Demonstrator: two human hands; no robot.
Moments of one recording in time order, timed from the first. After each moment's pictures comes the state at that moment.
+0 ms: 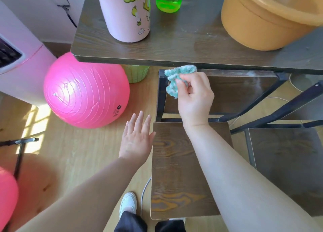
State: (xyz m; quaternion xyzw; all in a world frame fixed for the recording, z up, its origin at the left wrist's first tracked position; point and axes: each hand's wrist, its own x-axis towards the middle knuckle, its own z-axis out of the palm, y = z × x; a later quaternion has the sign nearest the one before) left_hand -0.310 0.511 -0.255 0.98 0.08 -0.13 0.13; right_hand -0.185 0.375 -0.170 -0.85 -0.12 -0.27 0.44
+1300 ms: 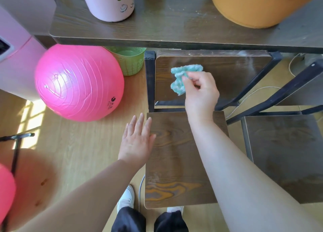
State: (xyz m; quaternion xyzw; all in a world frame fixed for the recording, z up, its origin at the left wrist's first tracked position) left_hand -0.340 0.474 -0.265 0.98 0.06 -0.17 0.12; right_hand -0.206 0.328 -0.191 -0.84 0.00 -0.18 0.52
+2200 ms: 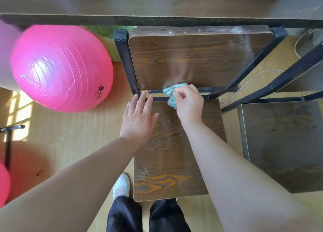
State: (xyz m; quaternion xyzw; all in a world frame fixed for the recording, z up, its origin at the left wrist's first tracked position) left_hand -0.285 0.434 -0.291 0.98 0.06 -0.13 0.16; right_hand -0.202 0.281 -0.296 -0.90 0.02 -0.02 0.43
